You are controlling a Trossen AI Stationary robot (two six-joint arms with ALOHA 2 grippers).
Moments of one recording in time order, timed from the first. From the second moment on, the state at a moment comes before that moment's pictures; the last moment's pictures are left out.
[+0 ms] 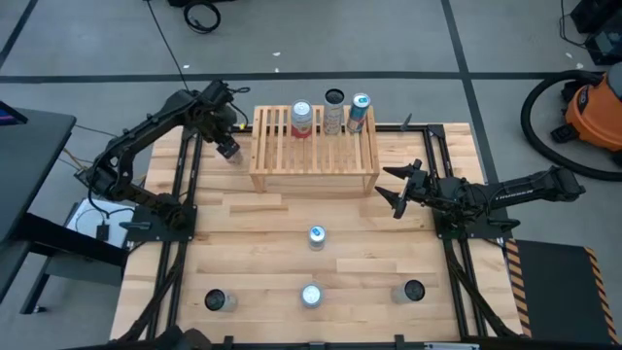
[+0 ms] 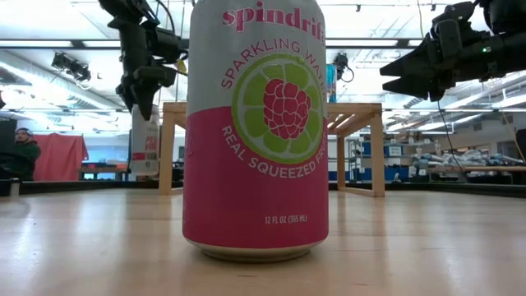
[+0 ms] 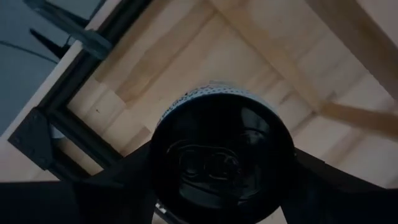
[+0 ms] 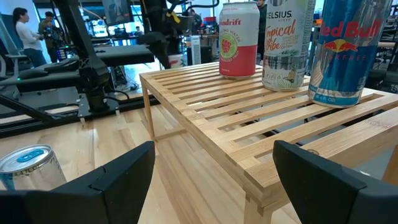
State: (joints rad) left arm 0.92 1.42 1.25 -1.17 -0.03 0.19; right arm 0.07 0.50 0.12 0.35 0.52 0.08
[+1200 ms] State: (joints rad) left arm 0.85 1.49 1.99 -1.48 -0.02 0.34; right arm 0.07 0.50 0.12 0.35 0.52 0.08
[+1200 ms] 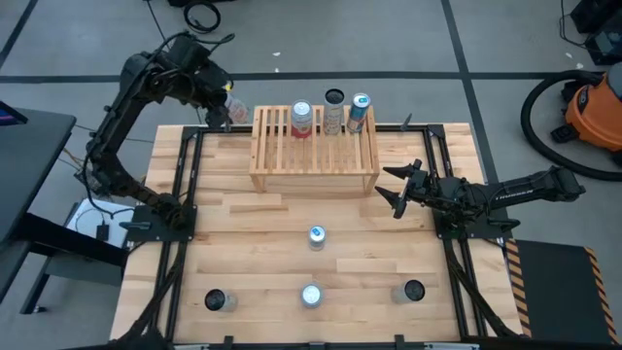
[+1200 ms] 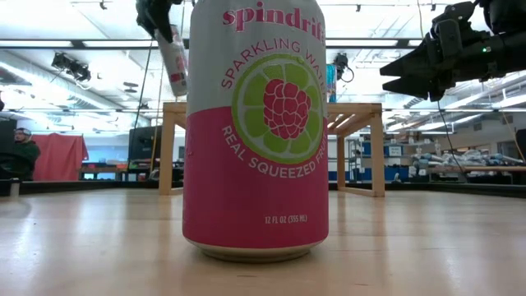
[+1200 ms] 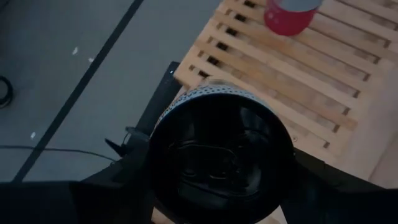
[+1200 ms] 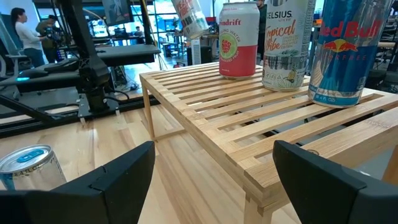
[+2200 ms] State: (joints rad) left arm 0.68 1.64 2.10 -1.52 0.07 0.49; right arm 0.07 0.50 0.12 0.35 0.52 0.08
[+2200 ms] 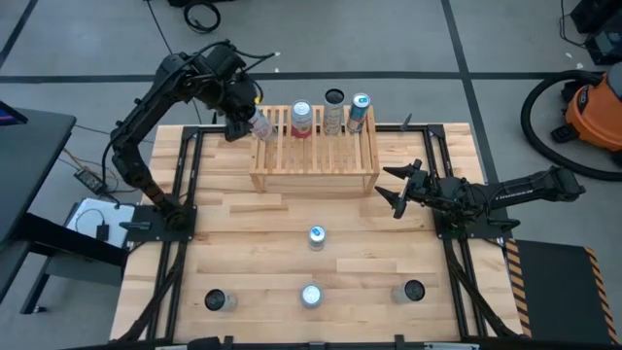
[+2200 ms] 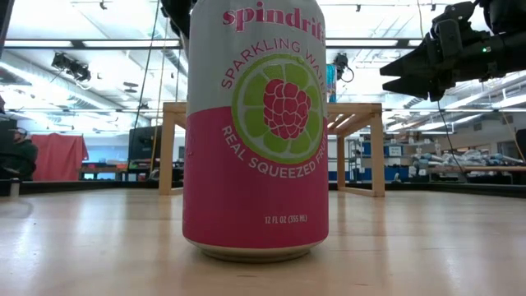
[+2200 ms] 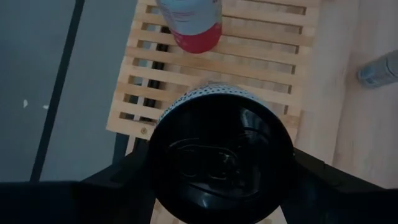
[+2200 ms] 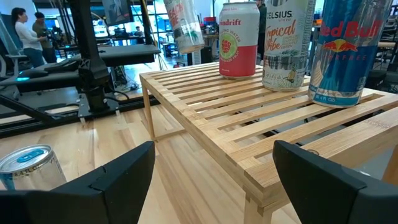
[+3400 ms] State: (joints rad) left arm 0.65 1.68 2.10 -1.51 0.06 0.58; right arm 0.07 0.50 0.12 0.48 0.52 0.12
